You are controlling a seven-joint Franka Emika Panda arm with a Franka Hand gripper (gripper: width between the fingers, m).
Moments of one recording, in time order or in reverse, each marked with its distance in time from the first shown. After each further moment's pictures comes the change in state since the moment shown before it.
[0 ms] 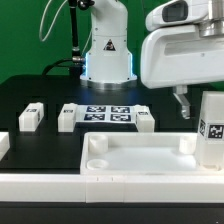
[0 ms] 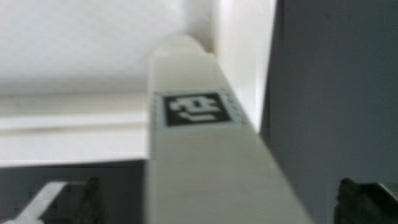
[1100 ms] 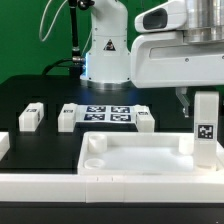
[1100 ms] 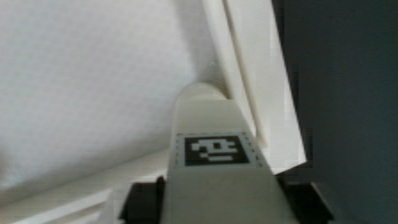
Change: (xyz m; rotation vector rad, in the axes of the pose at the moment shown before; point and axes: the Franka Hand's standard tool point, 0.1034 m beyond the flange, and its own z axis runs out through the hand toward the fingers) arm -0.005 0.004 0.002 -0.001 -0.062 0.467
